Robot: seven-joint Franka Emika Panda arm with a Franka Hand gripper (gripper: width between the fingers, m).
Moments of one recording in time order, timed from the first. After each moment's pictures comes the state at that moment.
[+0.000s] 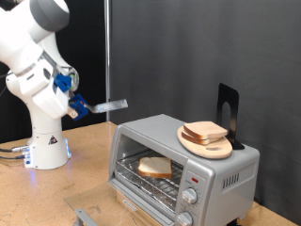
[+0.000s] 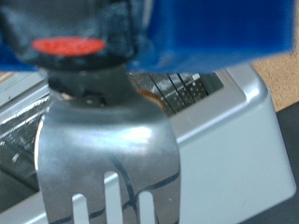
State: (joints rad) arm -0.27 -0.36 -0.18 -2.42 0.62 1.80 -0.90
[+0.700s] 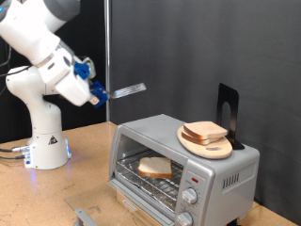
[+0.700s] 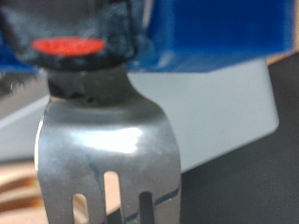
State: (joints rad) arm -0.22 -0.42 -0.09 -2.45 0.78 1.84 -0.87
